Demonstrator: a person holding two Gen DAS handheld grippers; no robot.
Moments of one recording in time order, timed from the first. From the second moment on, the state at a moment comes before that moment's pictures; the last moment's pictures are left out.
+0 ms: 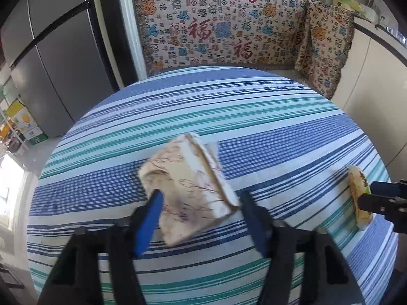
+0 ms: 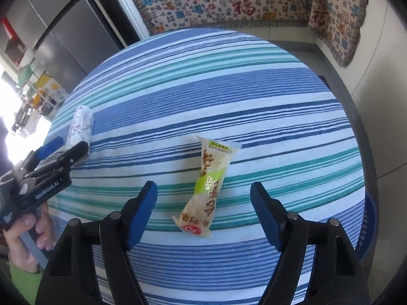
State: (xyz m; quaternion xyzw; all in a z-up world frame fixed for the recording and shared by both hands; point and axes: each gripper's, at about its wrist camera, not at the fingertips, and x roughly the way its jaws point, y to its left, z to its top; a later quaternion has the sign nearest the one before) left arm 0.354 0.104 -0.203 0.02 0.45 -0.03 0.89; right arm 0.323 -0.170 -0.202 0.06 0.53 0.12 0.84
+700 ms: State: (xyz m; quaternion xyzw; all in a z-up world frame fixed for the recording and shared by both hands) left arm 0.256 0.023 -0.153 0.01 0.39 -0.20 0.90; right arm 0.251 -0.205 -0.169 0.04 0.50 0.14 0.85
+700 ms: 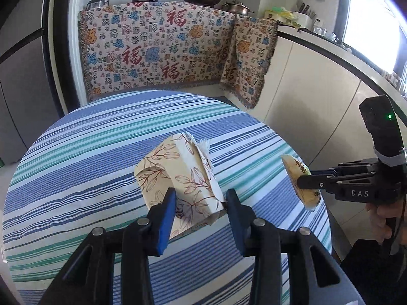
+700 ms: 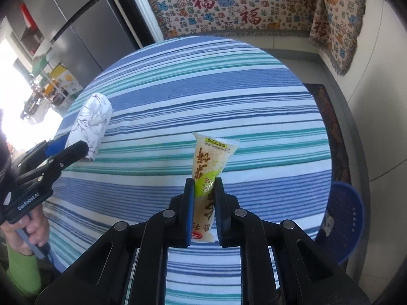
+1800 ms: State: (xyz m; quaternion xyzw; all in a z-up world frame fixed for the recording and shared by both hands) left arm 0.232 -0.342 -0.230 0.05 0.46 -0.41 0.78; right arm 0.181 -0.500 -0.237 0.20 0.51 -0.04 0.84
